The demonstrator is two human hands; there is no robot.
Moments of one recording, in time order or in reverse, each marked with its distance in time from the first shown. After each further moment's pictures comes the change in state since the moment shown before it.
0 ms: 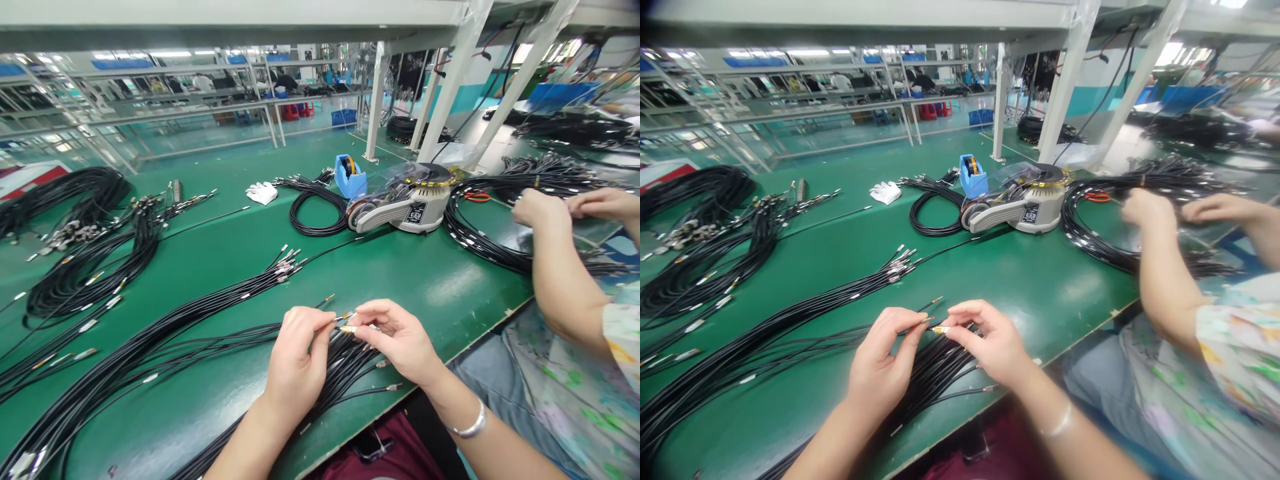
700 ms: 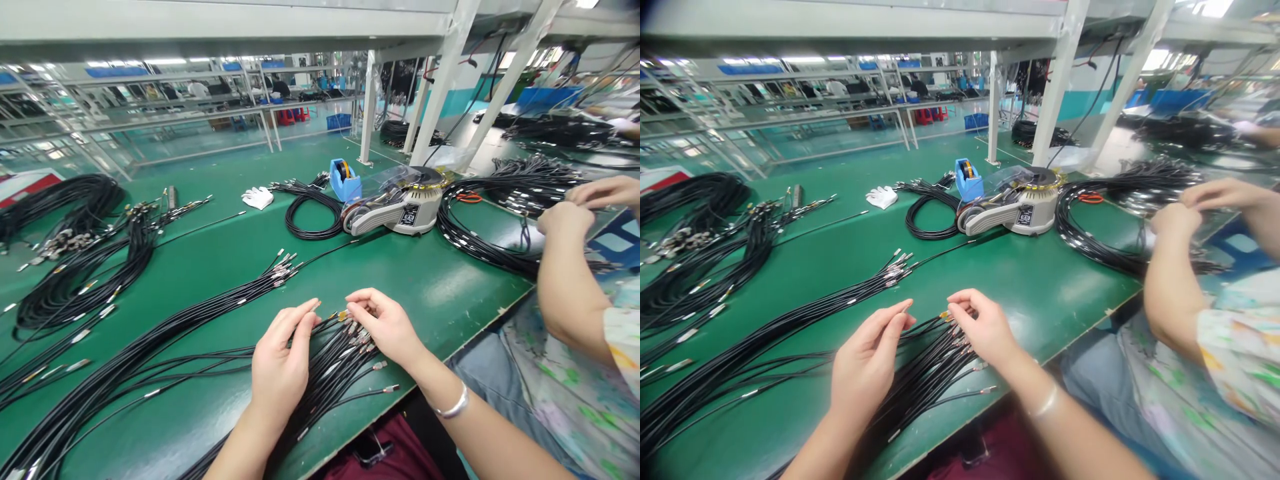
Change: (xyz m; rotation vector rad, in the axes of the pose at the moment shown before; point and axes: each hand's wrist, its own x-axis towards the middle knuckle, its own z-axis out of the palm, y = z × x) left_hand 0.004 0.004 -0.007 -0.092 0.075 -0.411; right_hand 0.022 0.005 0.001 -0.231 0.129 0.159
